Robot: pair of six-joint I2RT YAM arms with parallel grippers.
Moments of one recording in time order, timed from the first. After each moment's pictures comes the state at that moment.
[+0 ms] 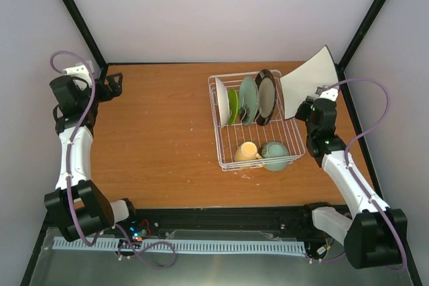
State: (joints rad) left arm 0.38 1.23 1.04 -0.11 0.57 -0.22; right arm 0.12 1.03 0.70 0.05 0.31 0.28
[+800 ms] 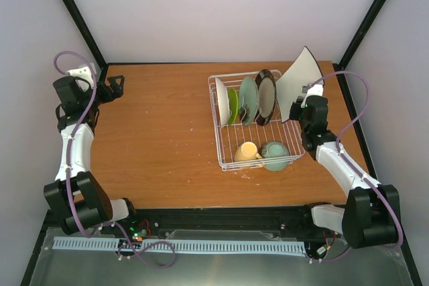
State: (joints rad) left arm 0.38 1.29 1.02 -0.10 0.58 -0.22; right arm 0.13 1.19 0.70 0.14 0.21 0.10
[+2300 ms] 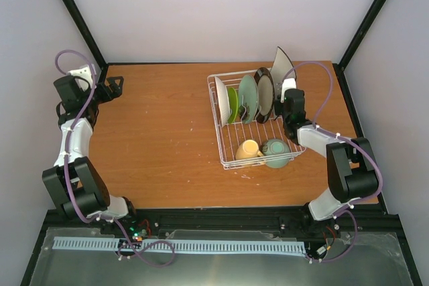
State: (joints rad) left arm 0.41 1.39 1.04 -0.06 0.62 -0.21; right arm 0.22 1.58 0.80 0.39 0.30 -0.16
